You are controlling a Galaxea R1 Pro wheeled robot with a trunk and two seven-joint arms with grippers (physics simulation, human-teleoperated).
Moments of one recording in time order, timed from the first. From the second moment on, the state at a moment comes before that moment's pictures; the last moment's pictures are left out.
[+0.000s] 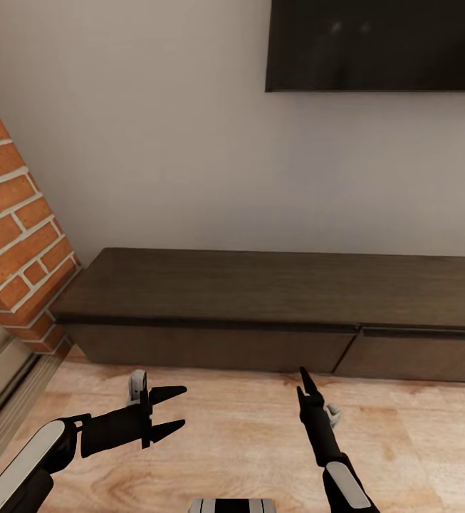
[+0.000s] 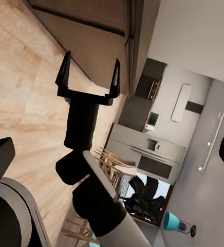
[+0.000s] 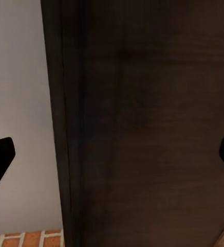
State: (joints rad) left arm -0.24 0.33 -0.20 -1.36 1.84 1.05 0.02; right arm -0.40 0.12 -0.25 -0.57 -1.19 0.04 0.81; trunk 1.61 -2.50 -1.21
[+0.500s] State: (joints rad) left arm -0.24 0.33 -0.20 -1.36 1.84 1.05 0.02; right arm -0.40 0.12 -0.25 -0.57 -1.19 0.04 0.81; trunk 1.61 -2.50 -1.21
